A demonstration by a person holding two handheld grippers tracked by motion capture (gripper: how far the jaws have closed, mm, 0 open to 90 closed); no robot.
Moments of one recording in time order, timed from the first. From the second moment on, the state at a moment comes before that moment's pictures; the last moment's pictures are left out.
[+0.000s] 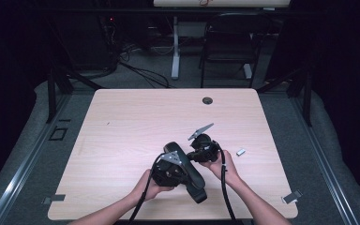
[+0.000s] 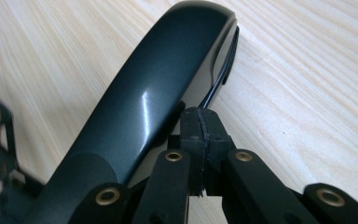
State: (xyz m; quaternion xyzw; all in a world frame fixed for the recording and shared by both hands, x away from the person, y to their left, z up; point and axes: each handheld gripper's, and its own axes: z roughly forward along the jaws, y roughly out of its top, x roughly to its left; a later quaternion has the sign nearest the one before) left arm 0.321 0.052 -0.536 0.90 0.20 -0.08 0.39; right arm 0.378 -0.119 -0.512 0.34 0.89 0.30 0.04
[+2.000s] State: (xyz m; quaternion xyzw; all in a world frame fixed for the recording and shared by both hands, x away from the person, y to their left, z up) left arm 0.354 0.159 -0.512 0.83 0.38 -0.01 0.40; right arm 0.338 -0.093 -0.494 0.30 0.92 0.23 0.10
